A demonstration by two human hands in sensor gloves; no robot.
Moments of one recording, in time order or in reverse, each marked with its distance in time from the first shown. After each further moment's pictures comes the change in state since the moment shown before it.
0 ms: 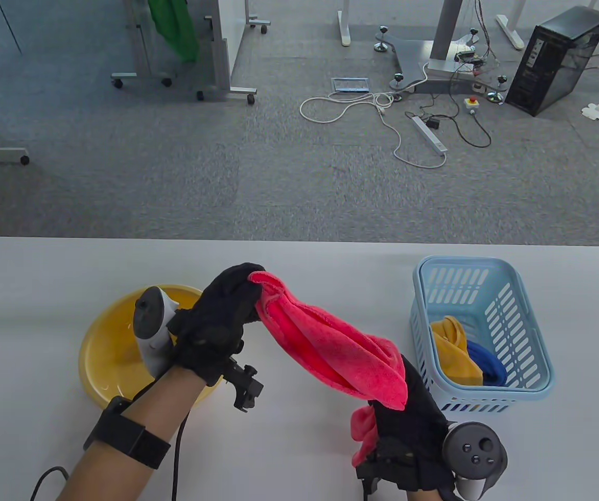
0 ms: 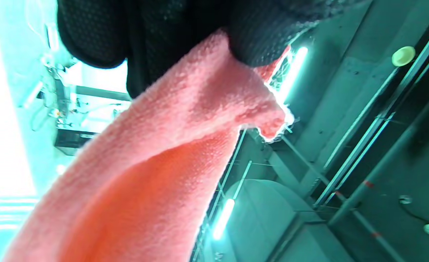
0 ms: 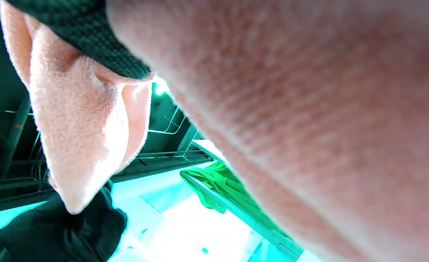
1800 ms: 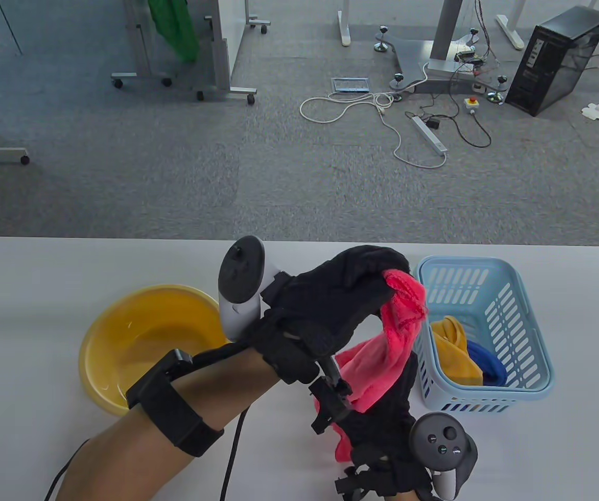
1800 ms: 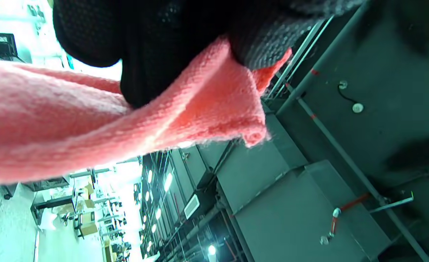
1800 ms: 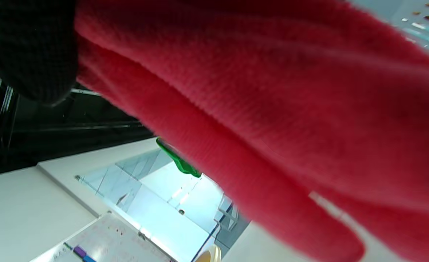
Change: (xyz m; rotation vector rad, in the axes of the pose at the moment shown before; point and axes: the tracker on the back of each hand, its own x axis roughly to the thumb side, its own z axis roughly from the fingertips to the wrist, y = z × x) left_hand 0.133 -0.160 -0.024 -0.447 -0.232 -0.023; right_hand 0.001 0.033 0.008 0.134 0.123 0.032
